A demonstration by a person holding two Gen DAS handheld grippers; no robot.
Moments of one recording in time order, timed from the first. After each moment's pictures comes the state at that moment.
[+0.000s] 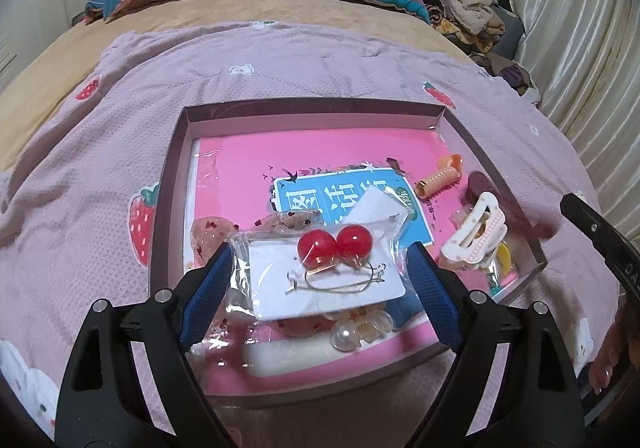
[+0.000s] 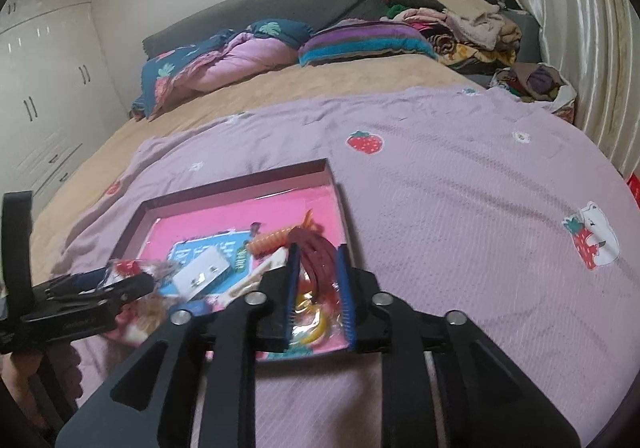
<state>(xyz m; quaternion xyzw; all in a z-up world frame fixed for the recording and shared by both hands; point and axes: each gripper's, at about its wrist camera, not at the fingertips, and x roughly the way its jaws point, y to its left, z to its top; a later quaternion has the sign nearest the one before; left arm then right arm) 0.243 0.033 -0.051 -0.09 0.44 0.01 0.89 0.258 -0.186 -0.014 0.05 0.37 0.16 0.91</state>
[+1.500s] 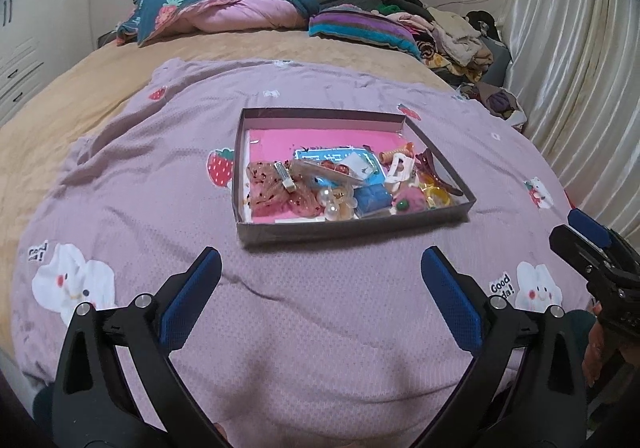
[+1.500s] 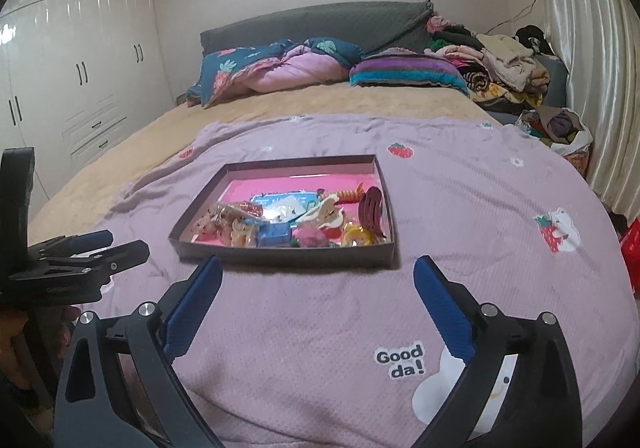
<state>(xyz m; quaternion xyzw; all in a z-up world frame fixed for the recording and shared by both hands) 0.082 0.018 0.004 -0.09 0.37 0.03 0.92 0.107 -0.195 0.037 -0.01 0.32 0.23 0.92</state>
